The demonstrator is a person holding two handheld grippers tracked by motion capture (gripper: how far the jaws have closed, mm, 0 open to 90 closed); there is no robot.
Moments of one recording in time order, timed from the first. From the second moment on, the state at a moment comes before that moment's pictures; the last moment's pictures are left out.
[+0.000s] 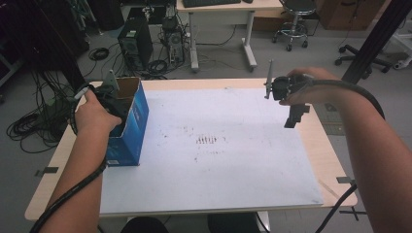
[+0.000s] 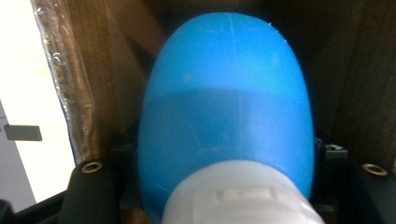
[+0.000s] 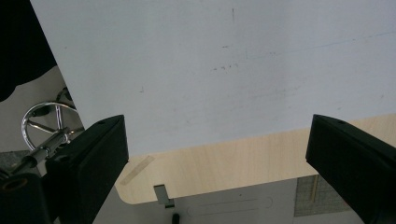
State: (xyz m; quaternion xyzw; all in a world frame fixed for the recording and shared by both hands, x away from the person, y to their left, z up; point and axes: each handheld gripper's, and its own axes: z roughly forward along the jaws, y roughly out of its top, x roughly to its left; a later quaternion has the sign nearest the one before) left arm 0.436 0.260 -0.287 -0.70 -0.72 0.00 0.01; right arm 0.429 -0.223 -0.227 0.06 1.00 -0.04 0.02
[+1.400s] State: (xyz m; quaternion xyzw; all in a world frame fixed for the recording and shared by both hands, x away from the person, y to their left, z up) left arm 0.416 0.247 -0.203 -0.69 -0.73 -0.04 -0.03; right arm 0.418 -0.224 -0.214 0.05 1.00 -0.03 0.04
